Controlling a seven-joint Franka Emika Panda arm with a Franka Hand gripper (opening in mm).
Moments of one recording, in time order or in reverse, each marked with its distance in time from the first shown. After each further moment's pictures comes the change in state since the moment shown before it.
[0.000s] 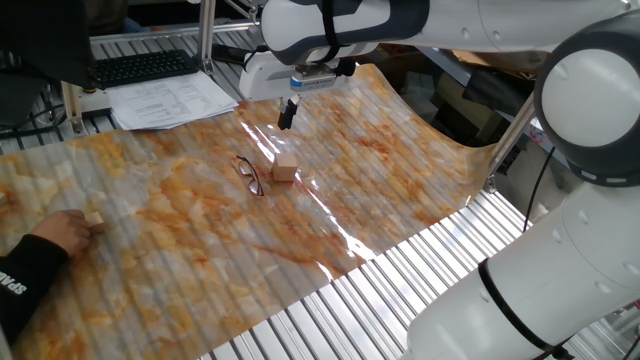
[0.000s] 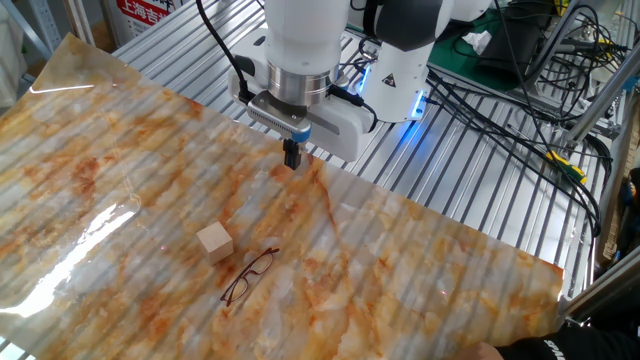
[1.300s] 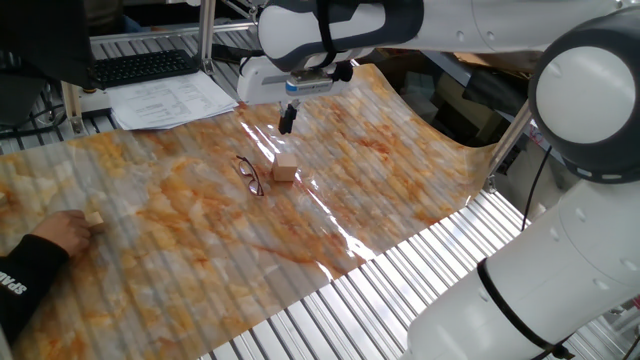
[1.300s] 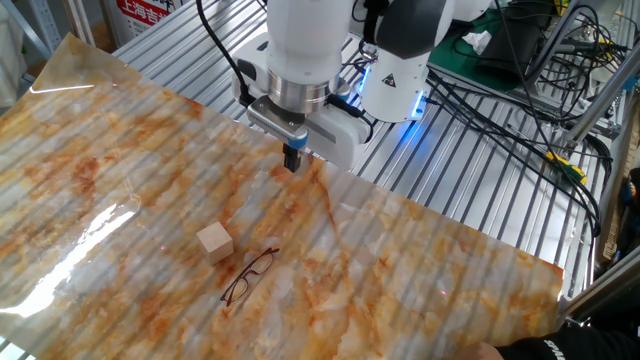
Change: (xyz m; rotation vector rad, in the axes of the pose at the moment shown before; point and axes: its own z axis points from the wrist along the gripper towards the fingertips) arm 0.002 0.000 0.009 0.025 0.018 0.074
